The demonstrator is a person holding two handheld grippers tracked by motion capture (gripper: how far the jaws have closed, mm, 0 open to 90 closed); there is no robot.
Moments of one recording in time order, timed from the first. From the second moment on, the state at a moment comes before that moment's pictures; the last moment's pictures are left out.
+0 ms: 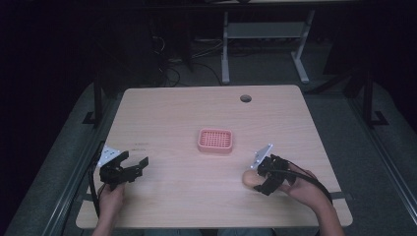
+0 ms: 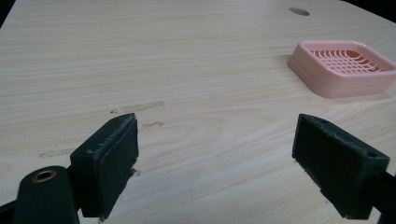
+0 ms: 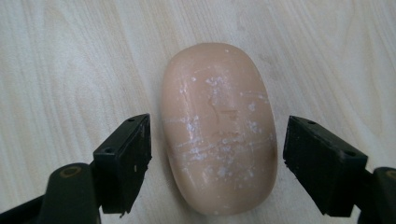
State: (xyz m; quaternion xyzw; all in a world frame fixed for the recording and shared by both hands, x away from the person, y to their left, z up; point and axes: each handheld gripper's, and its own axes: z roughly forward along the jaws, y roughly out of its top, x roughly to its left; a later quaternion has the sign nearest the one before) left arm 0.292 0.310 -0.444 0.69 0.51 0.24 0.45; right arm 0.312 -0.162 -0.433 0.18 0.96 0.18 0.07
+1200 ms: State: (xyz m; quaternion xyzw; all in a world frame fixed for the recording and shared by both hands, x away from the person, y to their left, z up) left arm 0.292 0.311 -0.444 0.69 0.51 0.24 0.46; right arm 0.329 -0.148 -0.445 0.15 0.98 0.14 0.04
